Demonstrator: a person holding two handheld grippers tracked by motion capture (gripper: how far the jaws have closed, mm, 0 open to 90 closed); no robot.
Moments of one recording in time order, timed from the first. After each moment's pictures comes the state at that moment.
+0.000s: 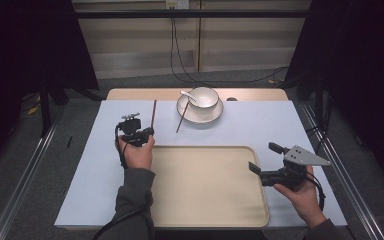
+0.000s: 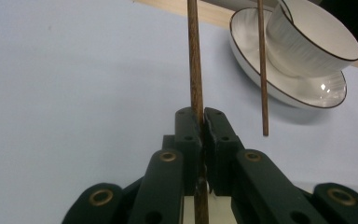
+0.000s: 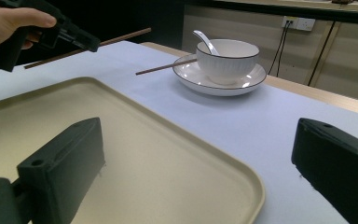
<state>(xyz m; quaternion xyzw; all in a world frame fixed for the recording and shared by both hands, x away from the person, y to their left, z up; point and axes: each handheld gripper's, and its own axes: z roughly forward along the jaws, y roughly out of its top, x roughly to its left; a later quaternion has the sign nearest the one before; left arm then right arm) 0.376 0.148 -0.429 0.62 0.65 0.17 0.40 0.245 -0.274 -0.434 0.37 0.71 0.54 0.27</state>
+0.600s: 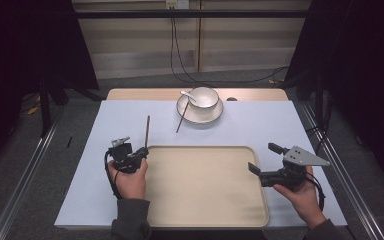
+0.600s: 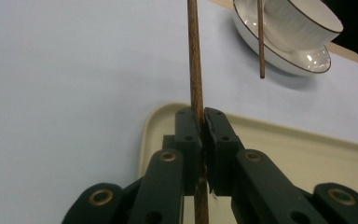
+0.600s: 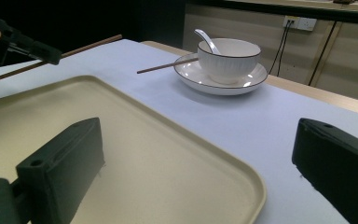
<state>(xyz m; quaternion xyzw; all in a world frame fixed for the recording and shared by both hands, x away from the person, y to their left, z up) 0.306 0.165 -0.441 0.60 0.66 0.16 0.42 0.244 -0.272 -0.434 0.37 0.71 0.53 0.27</state>
